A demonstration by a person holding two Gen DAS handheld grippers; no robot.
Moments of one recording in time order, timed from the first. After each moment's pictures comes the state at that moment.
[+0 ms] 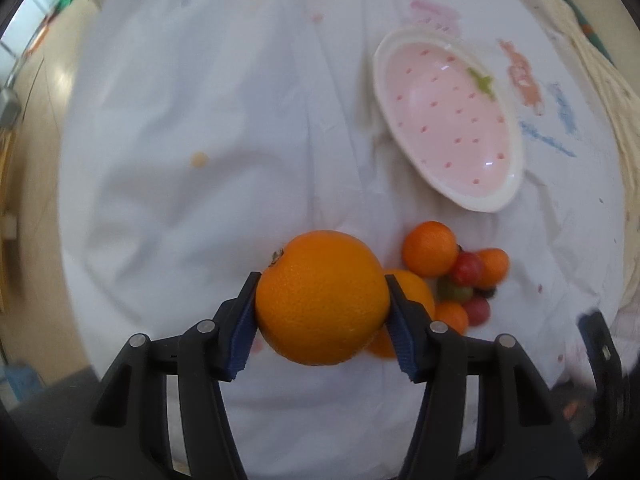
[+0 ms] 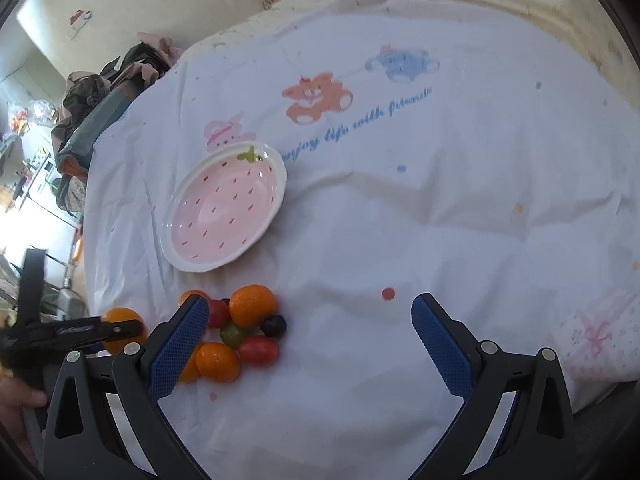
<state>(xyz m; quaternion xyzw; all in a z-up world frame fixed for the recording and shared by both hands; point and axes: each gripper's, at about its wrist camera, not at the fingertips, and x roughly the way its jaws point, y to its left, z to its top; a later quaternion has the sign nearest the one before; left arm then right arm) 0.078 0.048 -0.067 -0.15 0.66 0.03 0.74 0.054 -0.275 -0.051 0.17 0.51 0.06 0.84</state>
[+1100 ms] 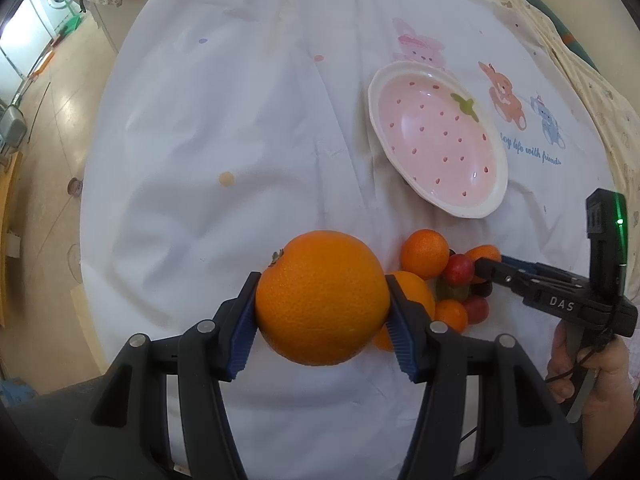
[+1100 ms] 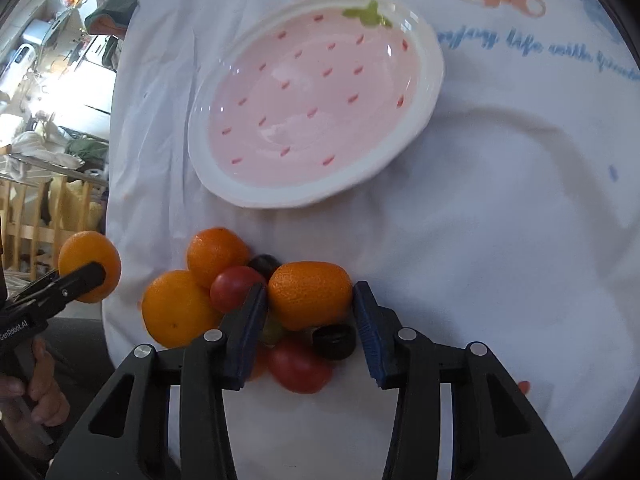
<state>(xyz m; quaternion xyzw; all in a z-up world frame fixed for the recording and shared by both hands) 0.065 0.057 -0.057 -0.14 0.61 0.03 0.78 0.139 -0.209 -0.123 0.07 0.65 0.27 0.71</state>
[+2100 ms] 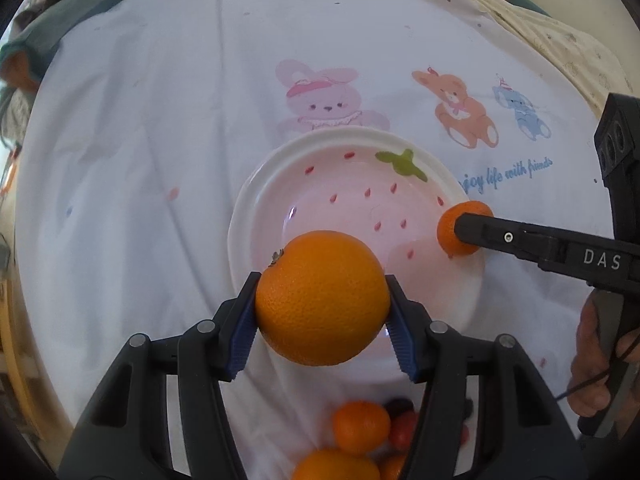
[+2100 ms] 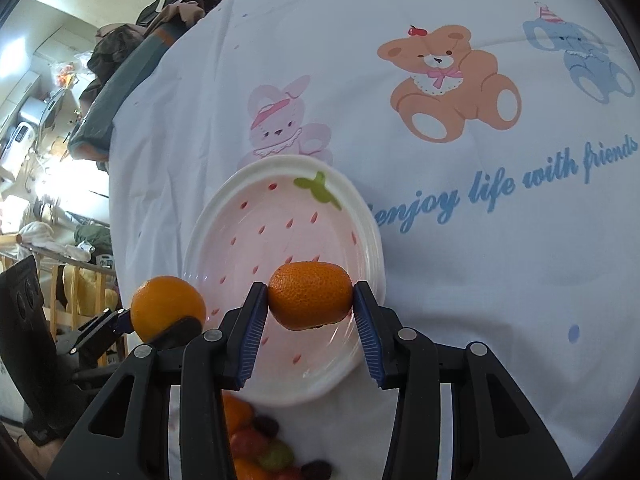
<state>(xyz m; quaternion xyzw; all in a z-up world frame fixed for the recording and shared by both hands) 0.200 -0.030 -0.078 -0.01 0.57 -0.05 0.82 0.241 -0.237 -0.104 0.18 0.59 0.23 0.76</state>
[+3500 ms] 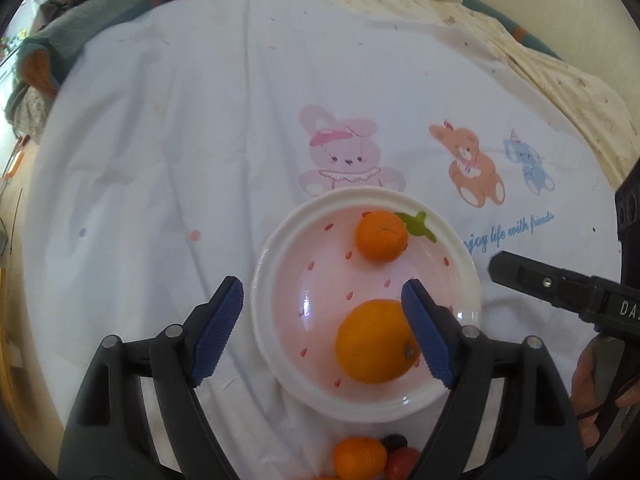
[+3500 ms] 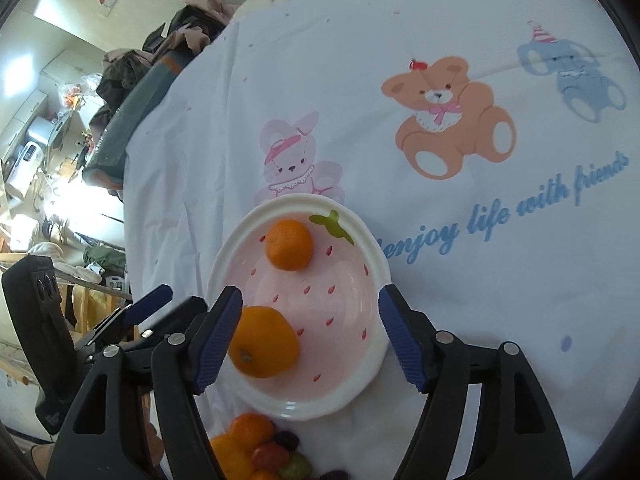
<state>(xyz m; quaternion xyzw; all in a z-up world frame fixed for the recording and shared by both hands) 0.211 -0.008 -0.052 -0.06 0.53 -0.02 0.85 0.241 -0.244 -0.078 0.20 0.55 0.23 0.78</state>
